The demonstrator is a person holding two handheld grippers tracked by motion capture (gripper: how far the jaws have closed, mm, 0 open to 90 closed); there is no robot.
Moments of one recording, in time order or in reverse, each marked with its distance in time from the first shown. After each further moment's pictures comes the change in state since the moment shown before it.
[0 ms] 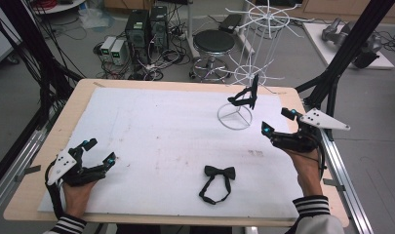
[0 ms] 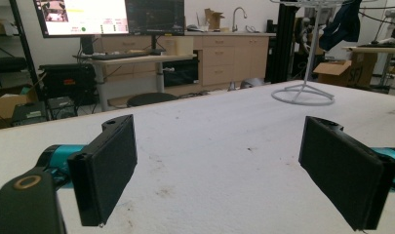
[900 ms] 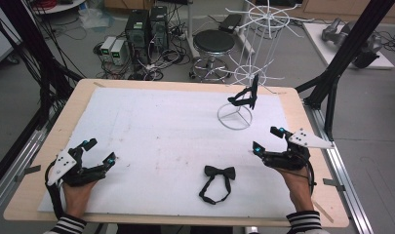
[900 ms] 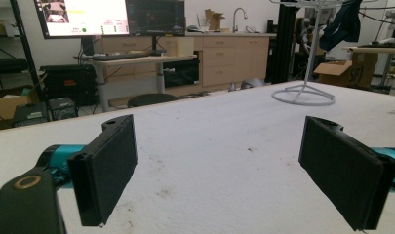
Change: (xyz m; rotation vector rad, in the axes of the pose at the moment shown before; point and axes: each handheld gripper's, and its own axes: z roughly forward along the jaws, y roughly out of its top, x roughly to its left) left arm -0.001 0.000 0.000 -0.005 0.001 0.002; right arm 0.018 -0.048 0.003 0.030 0.075 0.018
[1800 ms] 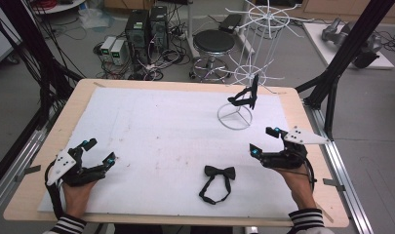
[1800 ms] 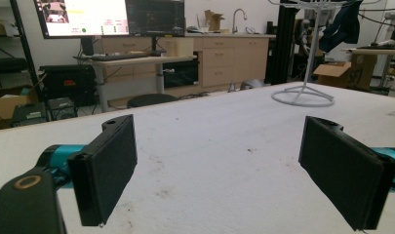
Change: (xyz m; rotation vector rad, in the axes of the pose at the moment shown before) left arm 0.001 0.000 0.000 0.002 -0.002 -0.002; right arm 0.002 0.007 0.007 0.072 0.078 -0.033
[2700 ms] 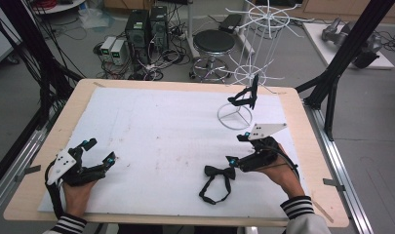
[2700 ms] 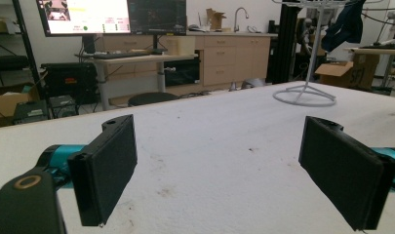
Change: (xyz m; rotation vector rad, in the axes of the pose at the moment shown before) left arm 0.000 0.000 0.001 0.006 0.006 -0.003; right arm 0.029 0.019 0.055 0.322 0.233 -0.146
